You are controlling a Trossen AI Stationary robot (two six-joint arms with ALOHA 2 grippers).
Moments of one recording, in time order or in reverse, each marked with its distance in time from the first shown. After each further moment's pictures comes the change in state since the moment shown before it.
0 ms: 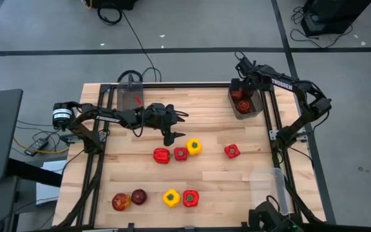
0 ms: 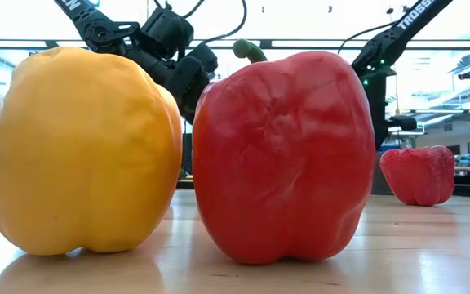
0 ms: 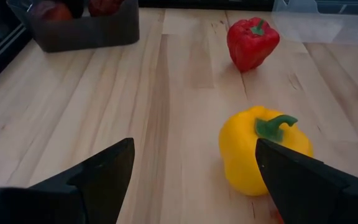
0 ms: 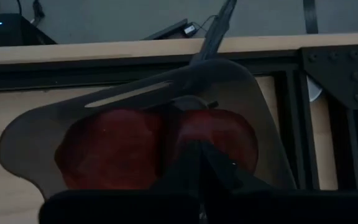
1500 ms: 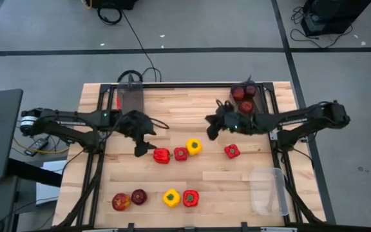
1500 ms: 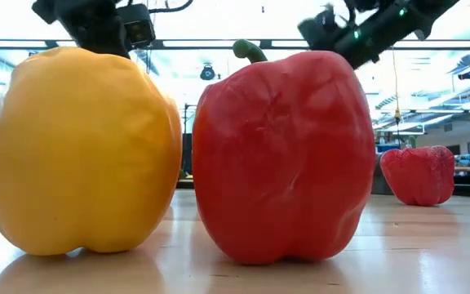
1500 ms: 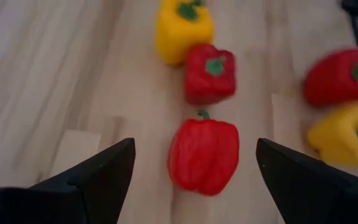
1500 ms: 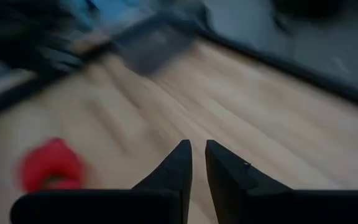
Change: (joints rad) left arm -0.172 -0.482 0.000 -0.801 -0.061 -0.292; right arm 0.979 -0.299 -0.342 0.821 0.146 -0.133
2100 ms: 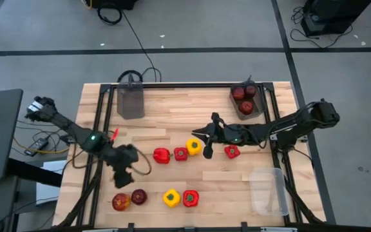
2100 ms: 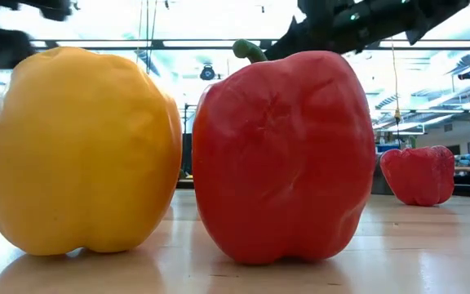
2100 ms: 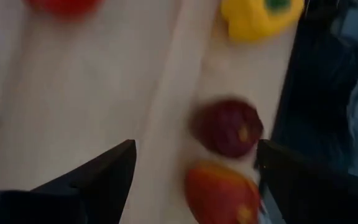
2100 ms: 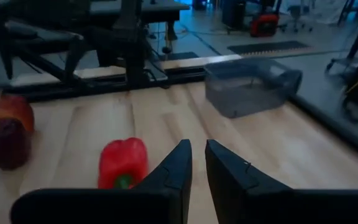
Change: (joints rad) left arm -0.601 0.001 0.088 -0.321 -0.021 -0.734; right arm 0.139 0.163 -0.003 0.407 -0.087 -0.362
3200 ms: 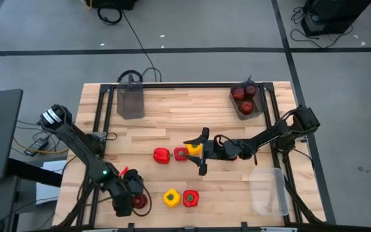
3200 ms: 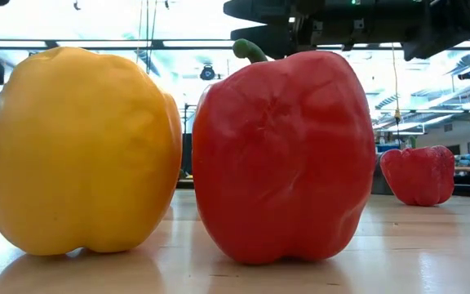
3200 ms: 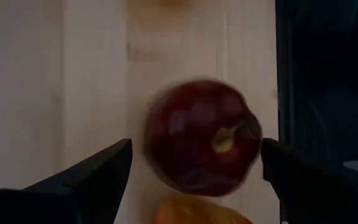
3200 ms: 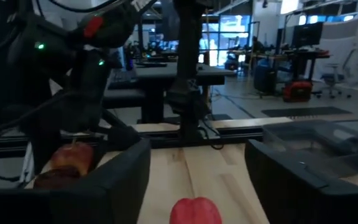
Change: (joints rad) left arm -0.272 0.375 -0.004 0.366 -0.168 0.082; right arm 0.150 0.269 0.005 0.586 0.027 -0.124
